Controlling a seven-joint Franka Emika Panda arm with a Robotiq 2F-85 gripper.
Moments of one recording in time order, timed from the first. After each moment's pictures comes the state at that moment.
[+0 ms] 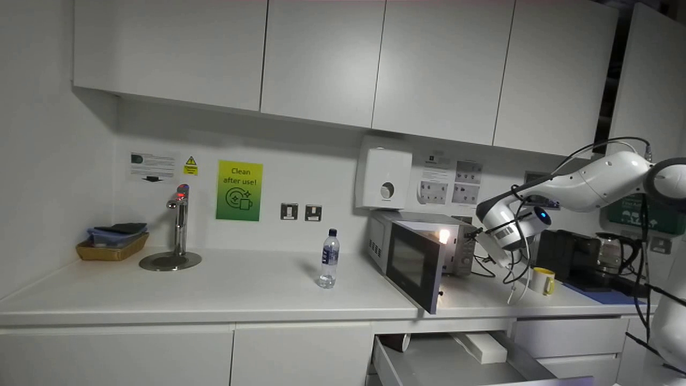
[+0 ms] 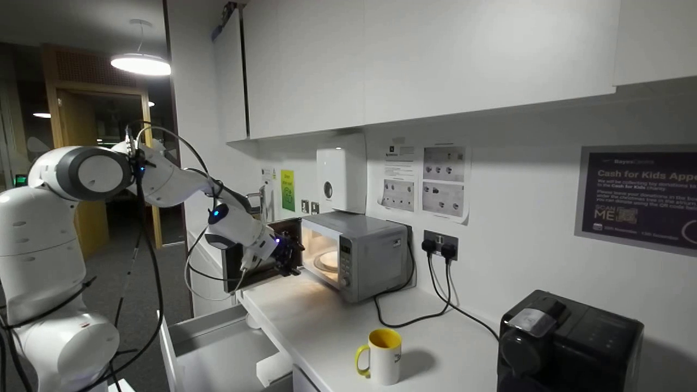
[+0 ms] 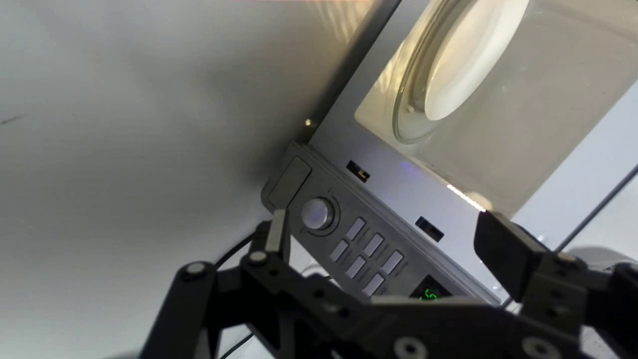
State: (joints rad) arm 0.17 -0.09 -0.04 -2.41 1.43 3.46 -0.16
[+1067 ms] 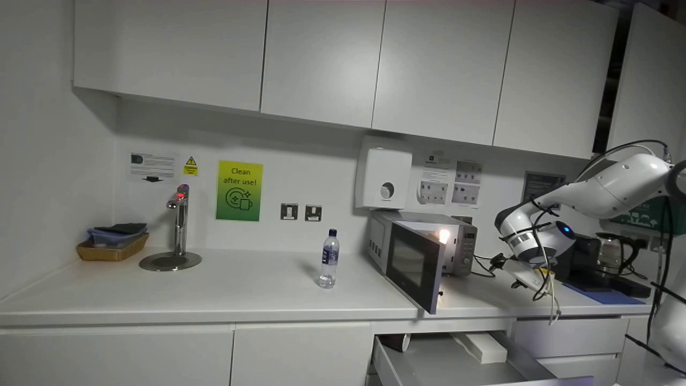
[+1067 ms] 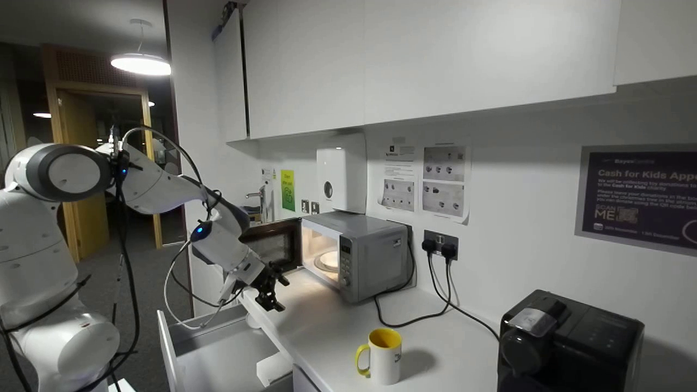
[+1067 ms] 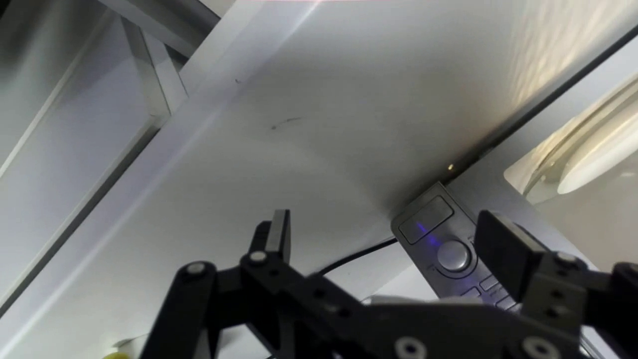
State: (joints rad) arm 0.17 -0.19 -0.08 -2.59 1.76 3.44 -0.71
